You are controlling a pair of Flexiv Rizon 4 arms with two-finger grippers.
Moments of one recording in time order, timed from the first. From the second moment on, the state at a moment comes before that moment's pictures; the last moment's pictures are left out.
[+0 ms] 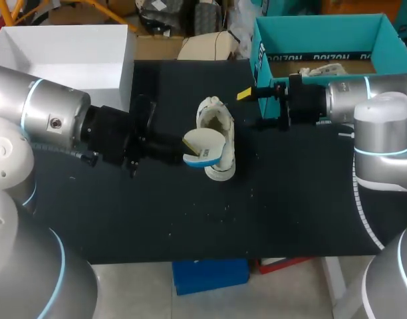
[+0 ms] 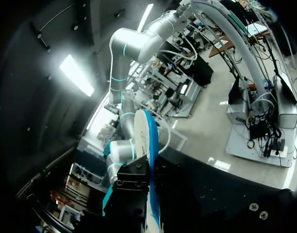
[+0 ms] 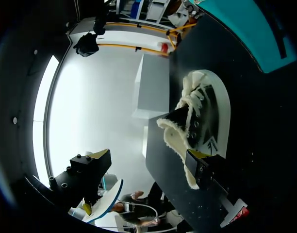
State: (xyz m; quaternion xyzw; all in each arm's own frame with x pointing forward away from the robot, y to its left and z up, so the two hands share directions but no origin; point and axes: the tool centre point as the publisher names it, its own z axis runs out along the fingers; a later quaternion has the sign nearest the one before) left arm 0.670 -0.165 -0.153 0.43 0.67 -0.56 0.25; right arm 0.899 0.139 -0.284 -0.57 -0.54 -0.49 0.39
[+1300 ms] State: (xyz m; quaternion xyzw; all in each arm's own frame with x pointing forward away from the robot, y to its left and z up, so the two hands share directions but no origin) left arm 0.775 -0.162 -0.280 0.60 0.52 -0.42 0.45; right arm 0.899 0.140 -0.284 -0.56 -0.54 -0.49 0.39
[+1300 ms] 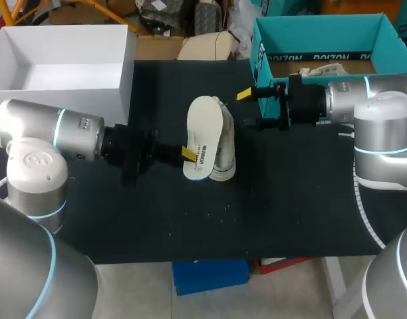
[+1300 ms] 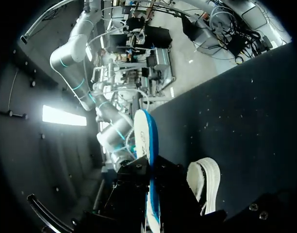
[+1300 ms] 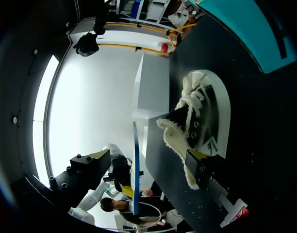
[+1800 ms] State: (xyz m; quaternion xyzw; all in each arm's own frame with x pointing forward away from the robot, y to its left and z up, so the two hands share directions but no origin) left arm 0.828 -0.172 -0.288 0.61 0.49 -0.42 0.47; right arm 0.899 0.140 -0.284 -0.56 -0.54 -0.49 0.39
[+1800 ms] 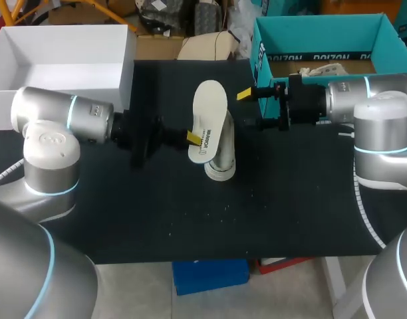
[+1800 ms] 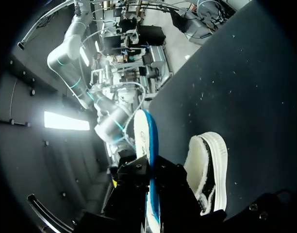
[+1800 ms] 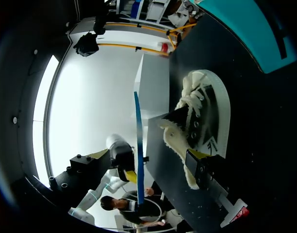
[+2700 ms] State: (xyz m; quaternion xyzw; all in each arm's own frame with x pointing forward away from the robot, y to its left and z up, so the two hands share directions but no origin) left arm 0.833 -0.173 -0.291 0.61 0.48 -0.42 0.47; right arm 0.897 0.184 -0.275 -0.55 -0.55 -0.47 0.42
